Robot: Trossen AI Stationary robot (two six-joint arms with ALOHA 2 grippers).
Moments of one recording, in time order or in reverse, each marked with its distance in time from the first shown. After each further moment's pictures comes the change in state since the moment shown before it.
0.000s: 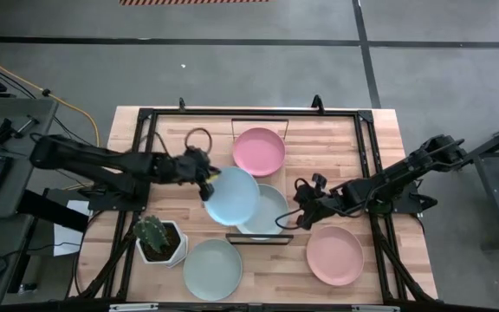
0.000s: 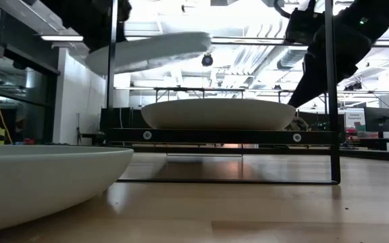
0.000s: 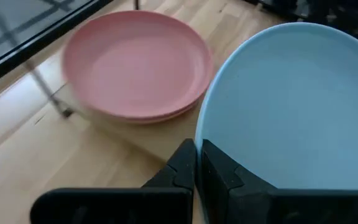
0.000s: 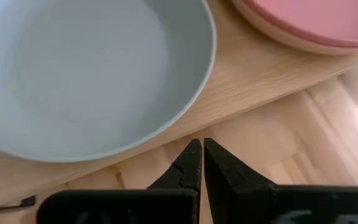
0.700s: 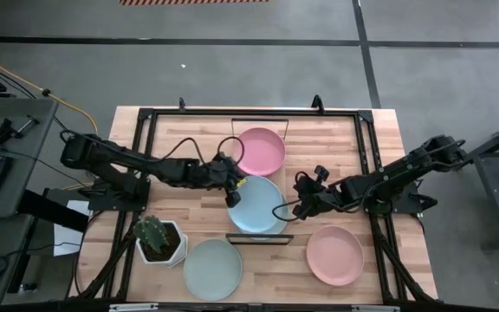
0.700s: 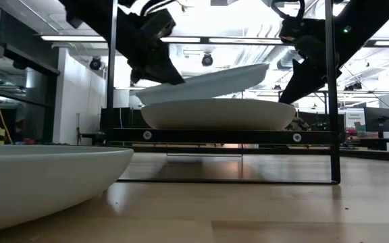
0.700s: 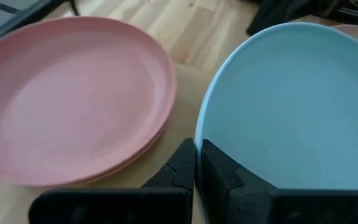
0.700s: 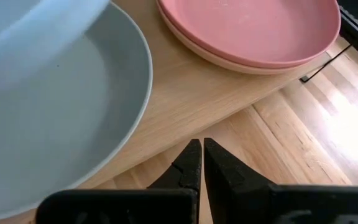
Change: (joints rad) left arm 0.026 0.375 0.120 0.275 0.091 0.125; right arm -0.047 0.000 0.000 -0.008 0.134 0.008
